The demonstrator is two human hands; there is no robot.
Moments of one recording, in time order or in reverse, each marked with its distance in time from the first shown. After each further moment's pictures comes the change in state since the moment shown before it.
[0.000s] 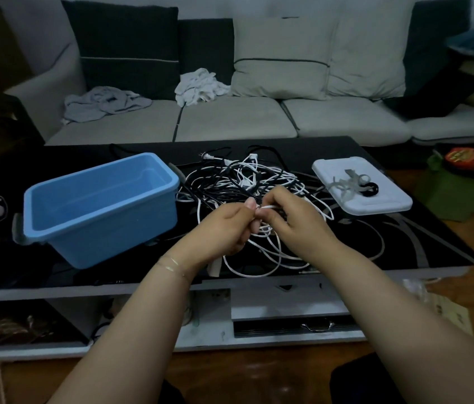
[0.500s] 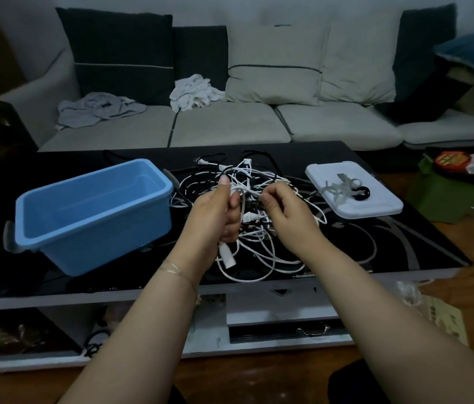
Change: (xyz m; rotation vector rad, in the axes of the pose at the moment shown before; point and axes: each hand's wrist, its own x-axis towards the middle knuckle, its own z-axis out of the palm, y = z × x) left_hand 0.016 -0.003 0.000 -0.465 0.208 0.050; right_hand 0.010 0.018 0.007 0.134 0.148 0.097
